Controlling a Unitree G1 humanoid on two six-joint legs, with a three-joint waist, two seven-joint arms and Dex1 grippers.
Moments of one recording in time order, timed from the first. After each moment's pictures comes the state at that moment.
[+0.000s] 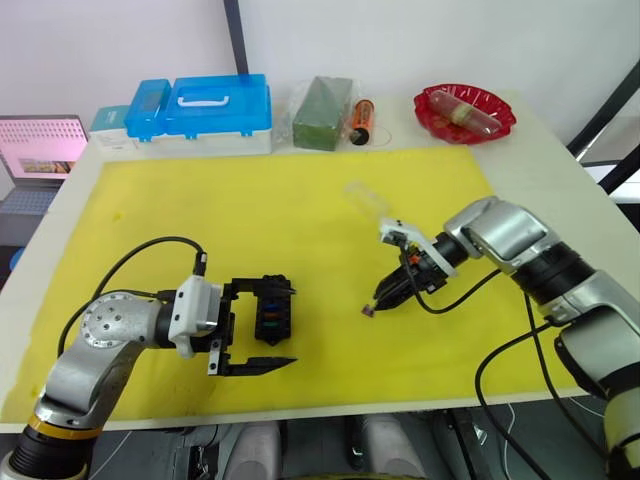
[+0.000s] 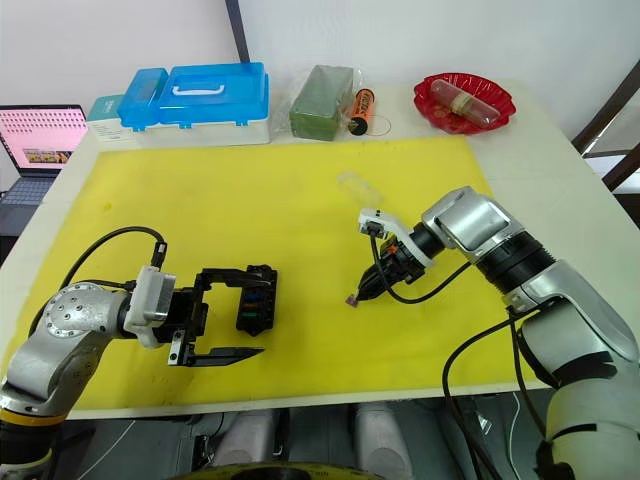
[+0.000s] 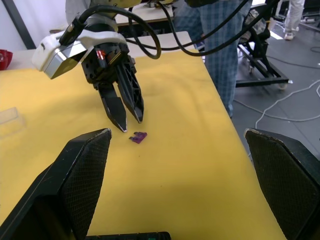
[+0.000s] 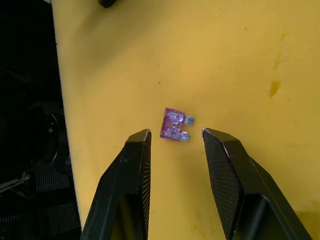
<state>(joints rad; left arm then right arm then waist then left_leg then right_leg) -0.05 0.72 0.01 -0.43 -0.58 0.12 -1.23 -1.00 -0.76 0.69 0.30 0.37 0.98 1.53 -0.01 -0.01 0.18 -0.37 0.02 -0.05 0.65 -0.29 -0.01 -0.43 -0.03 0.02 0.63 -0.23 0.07</state>
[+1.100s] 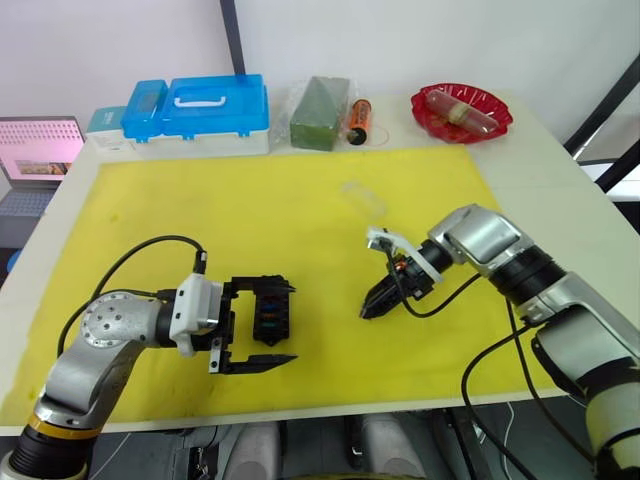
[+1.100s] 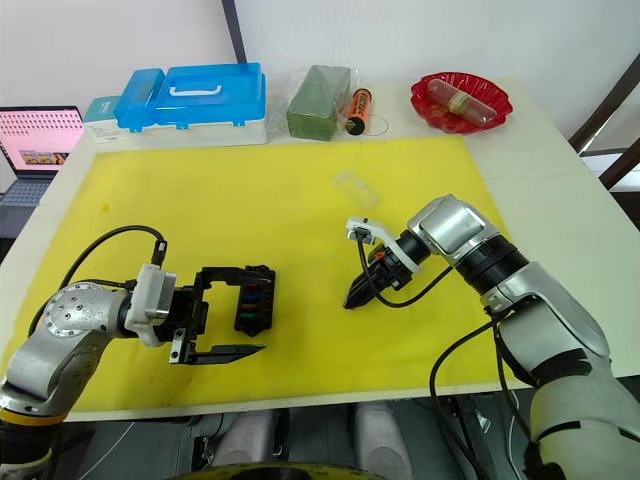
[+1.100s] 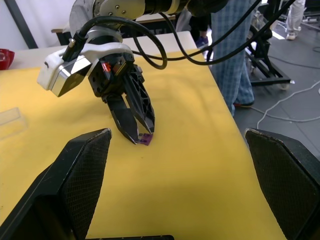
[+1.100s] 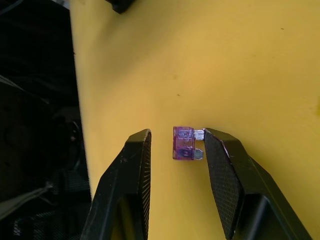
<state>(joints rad) -0.06 0.72 0.01 -0.44 -0.58 0.13 -1.22 -1.00 -0.67 0.69 0.35 0.34 1.05 1.60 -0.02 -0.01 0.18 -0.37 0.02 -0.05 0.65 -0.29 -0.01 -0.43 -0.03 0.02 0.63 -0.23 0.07</state>
